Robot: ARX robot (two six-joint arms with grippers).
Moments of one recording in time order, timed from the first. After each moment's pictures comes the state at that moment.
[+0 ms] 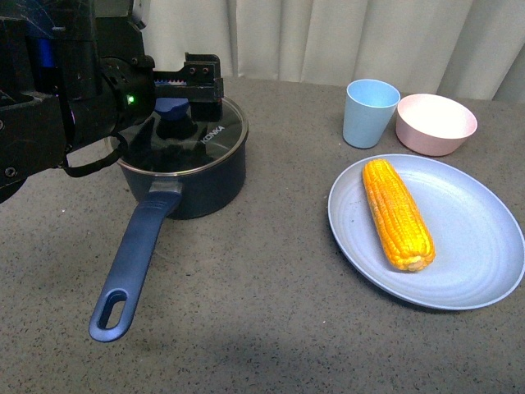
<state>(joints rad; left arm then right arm) -0.28 2.12 0.91 0.92 -0.12 -0.08 0.00 0.00 0.01 0.00 0.00 0.00</state>
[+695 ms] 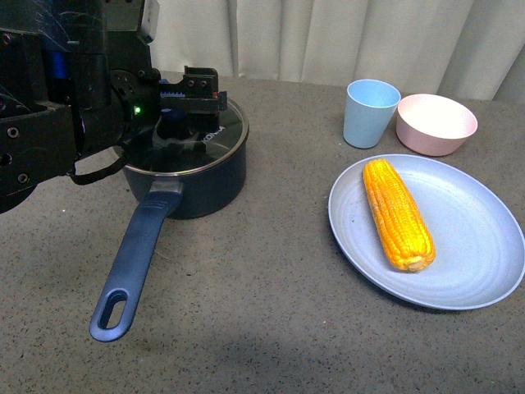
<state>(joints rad) -0.29 2.14 0.92 0.90 -0.12 -0.08 0.00 0.00 0.01 0.00 0.00 0.00</state>
